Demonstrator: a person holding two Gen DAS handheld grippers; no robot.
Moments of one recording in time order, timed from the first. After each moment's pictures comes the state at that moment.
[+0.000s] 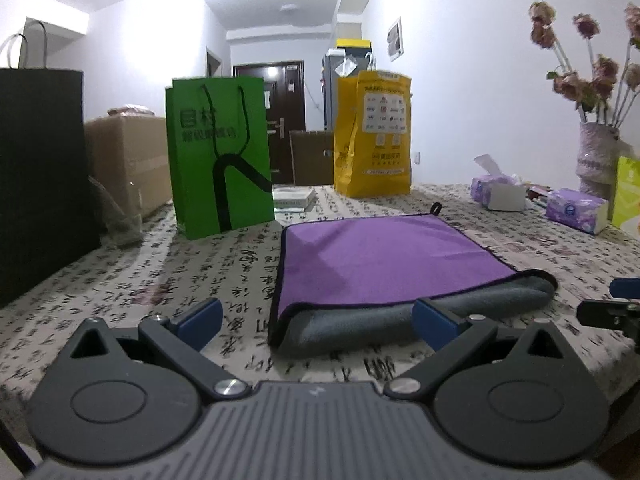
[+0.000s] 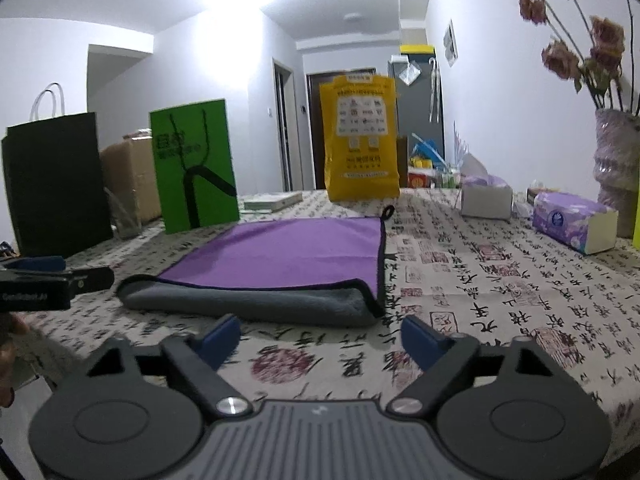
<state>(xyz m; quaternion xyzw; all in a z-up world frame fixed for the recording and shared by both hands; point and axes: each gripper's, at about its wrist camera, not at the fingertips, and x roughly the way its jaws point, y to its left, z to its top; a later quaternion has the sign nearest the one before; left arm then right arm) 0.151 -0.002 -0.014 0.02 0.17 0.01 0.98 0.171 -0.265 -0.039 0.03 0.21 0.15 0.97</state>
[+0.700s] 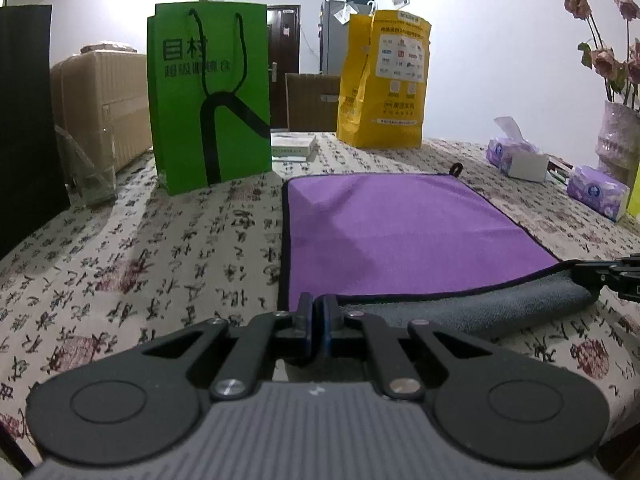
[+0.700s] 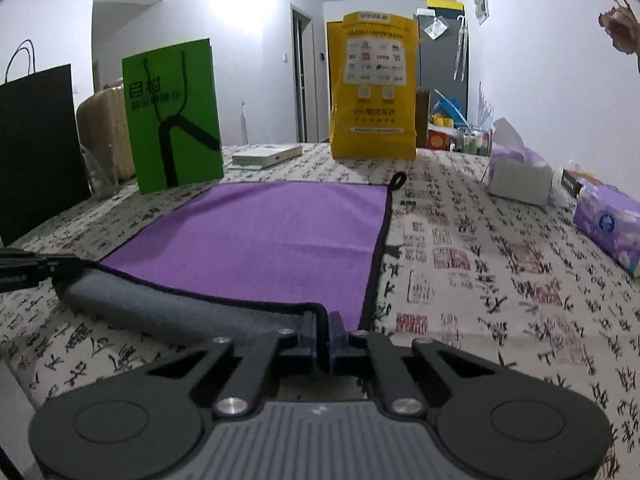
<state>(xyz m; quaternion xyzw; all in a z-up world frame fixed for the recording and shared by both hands) 0.221 0.029 -0.028 0.00 0.26 -0.01 0.97 0.279 -0.260 -0.051 -0.01 0.28 0.17 0.94</state>
